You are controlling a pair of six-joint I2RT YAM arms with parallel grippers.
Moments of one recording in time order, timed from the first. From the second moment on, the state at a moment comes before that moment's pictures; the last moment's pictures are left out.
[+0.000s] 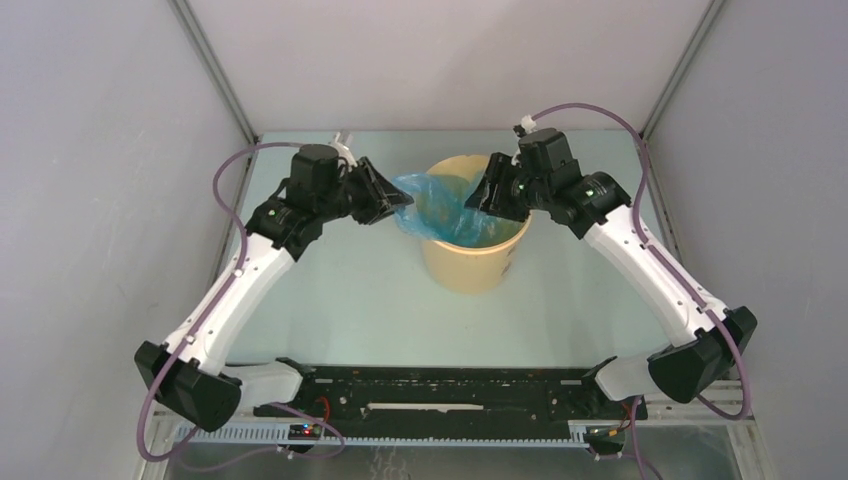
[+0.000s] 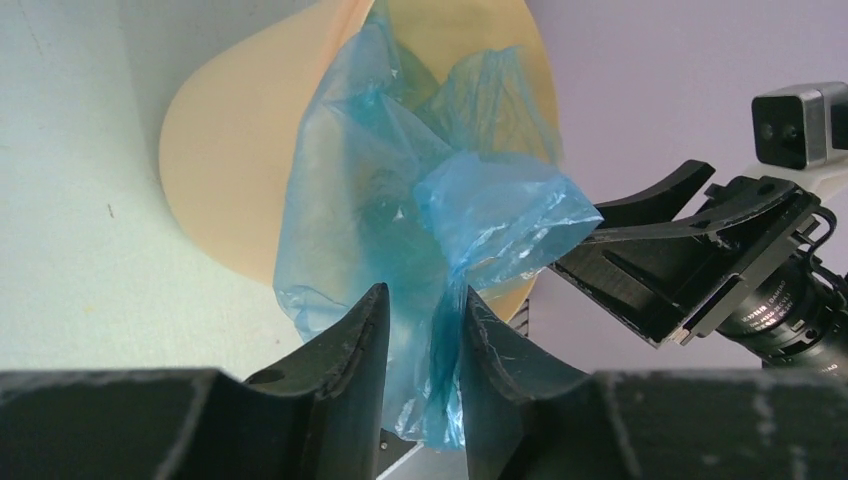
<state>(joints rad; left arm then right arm) -0.44 1.21 1.29 -0.56 0.30 -0.92 0.57 1.40 1.54 -0.80 -0.11 0.71</state>
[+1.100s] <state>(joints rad) -0.47 1.46 1.52 -0.48 0.35 -0.95 0.07 1.17 1.42 -0.85 -0.51 0.55</state>
